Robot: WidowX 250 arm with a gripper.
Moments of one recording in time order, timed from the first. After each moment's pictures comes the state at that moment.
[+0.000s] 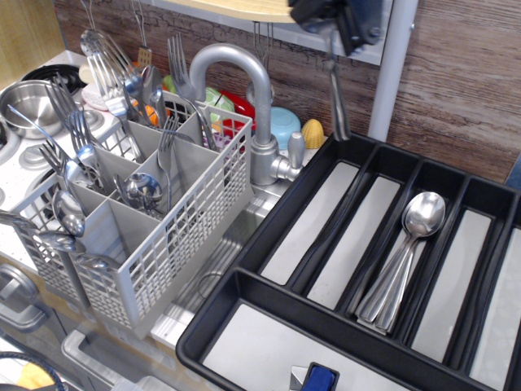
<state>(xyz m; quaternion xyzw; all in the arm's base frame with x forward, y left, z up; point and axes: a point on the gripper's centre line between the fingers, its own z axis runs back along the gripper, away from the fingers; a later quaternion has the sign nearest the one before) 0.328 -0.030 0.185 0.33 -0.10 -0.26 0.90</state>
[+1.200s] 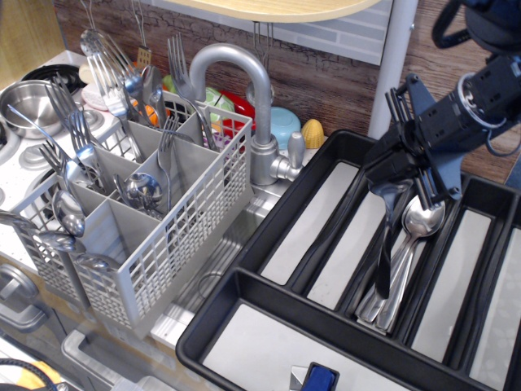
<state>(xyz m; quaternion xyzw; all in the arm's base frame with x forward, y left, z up) 0.338 -0.097 0.064 0.27 0.05 -0.32 0.90</state>
